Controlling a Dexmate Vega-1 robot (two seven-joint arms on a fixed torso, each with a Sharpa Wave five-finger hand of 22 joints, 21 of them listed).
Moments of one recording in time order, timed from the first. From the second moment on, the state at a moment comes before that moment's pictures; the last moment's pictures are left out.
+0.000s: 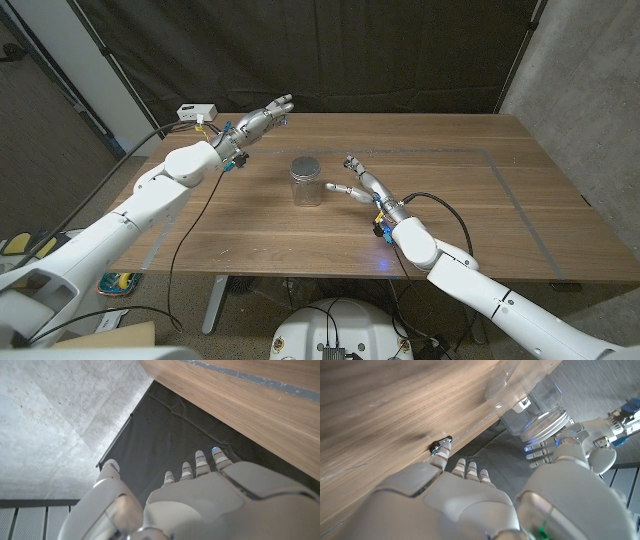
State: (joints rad) left arm 0.75 0.81 0.42 -1.56 -0.38 -0.24 -0.25; left_hand 0.28 -0.04 0.36 -0.07 0.21 -0.17 -0.12 0.18 0.18 -0.16 0.06 0.22 0.22 -0.04 0.12 0.20 0.19 -0.11 0.21 0.26 0.20; right arm -1.01 -0.58 -0.67 -1.78 -0.08 0.00 -0.29; right_hand 0.62 -0.15 0.20 -0.15 0.32 -0.17 0.03 0.19 0.21 -0.16 0.04 0.20 0.22 -0.15 0.01 0.19 0.20 0.05 0.18 0.22 0.17
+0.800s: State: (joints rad) left arm 0.71 0.87 0.42 -1.63 -0.37 -0.29 -0.35; left_hand 0.32 -0.03 0.38 -0.11 0.21 -0.16 -0.07 0.20 0.19 -0.14 0.07 0.24 0.24 -0.05 0.13 0.20 0.20 -0.10 0.21 0.26 0.20; right arm -0.95 -0.52 -0.74 -1.66 -0.11 0.04 -0.26; right_hand 0.67 -0.13 0.16 -0.14 0.34 -0.17 0.05 0.20 0.21 -0.17 0.11 0.20 0.22 -0.12 0.07 0.21 0.20 0.10 0.21 0.21 0.17
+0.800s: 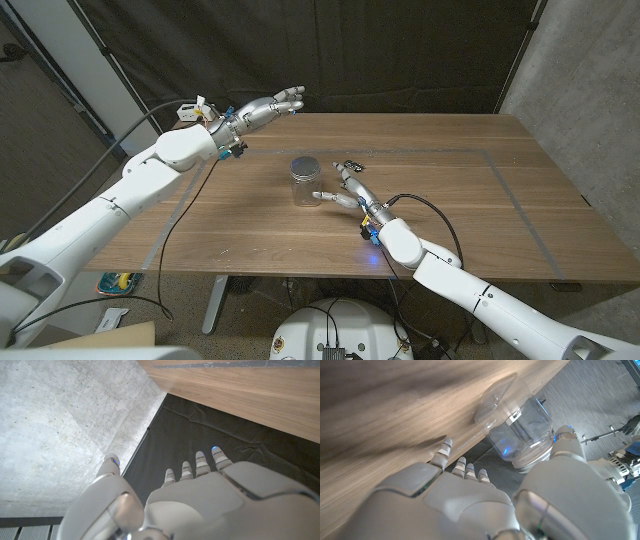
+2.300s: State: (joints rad) left arm 0.66 0.87 0.42 -1.62 -0.44 -0.28 -0.46; left_hand 0.30 -0.05 0.35 -0.11 0.20 -0.13 -0.10 0.21 0.19 -0.11 0.08 0.26 0.25 -0.04 0.13 0.20 0.20 -0.08 0.21 0.26 0.21; right arm -0.78 -0.36 -0.84 -1.35 -0.15 0.22 -0.24; right_hand 0.78 -0.10 0.08 -0.12 0.36 -0.17 0.05 0.20 0.22 -0.17 0.06 0.21 0.23 -0.14 0.03 0.20 0.19 0.16 0.11 0.19 0.17
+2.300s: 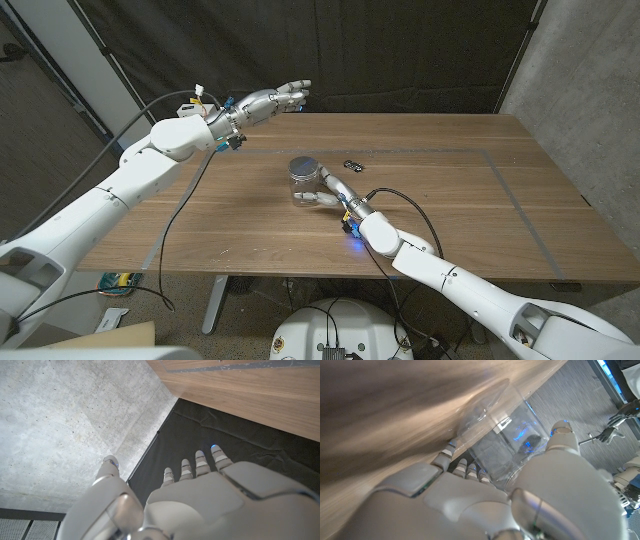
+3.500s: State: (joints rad) left arm 0.68 0.87 0.40 -1.62 -0.47 -0.29 -0.45; left_hand 0.28 -0.07 0.33 -0.09 0.21 -0.13 -0.10 0.21 0.19 -0.11 0.08 0.26 0.26 -0.05 0.13 0.21 0.21 -0.08 0.21 0.26 0.21; right arm -0.70 -0.25 -0.90 -1.17 -0.24 0.34 -0.36; right_hand 0.89 -0.07 0.10 -0.16 0.44 0.32 -0.08 0.37 0.21 0.34 -0.03 0.55 0.34 0.46 -0.04 0.44 0.42 0.50 0.14 0.33 0.19
